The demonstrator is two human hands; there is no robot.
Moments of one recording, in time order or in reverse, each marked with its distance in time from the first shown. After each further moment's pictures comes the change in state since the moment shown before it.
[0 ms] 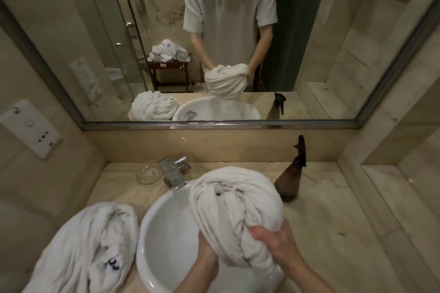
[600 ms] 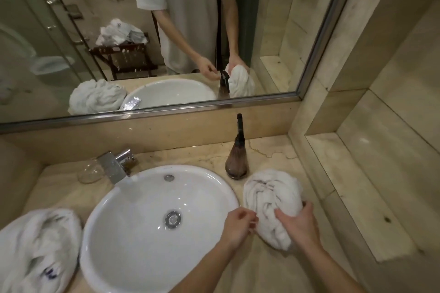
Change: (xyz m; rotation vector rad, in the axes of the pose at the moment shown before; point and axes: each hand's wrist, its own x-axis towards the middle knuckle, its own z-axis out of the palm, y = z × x) left_hand -0.012 -0.117 0.138 0.715 -0.366 -0.001; right_hand 0.007 0.075 -0.184 -0.516 0.535 0.455
